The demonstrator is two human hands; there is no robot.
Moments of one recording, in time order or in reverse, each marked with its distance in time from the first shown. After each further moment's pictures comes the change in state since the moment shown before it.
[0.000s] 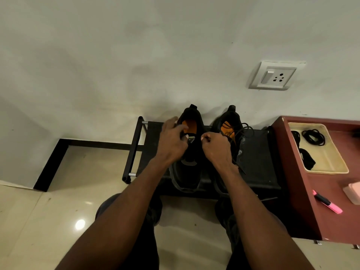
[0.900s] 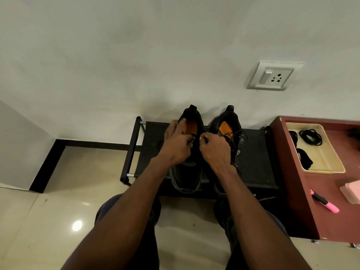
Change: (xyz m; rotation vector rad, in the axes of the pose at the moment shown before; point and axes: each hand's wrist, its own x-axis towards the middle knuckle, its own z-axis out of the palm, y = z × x) left_hand 0.000 0.005 0.006 0.257 -0.218 0.143; right_hand -0.008 -0.006 -0.001 -0.154 0.060 -0.055
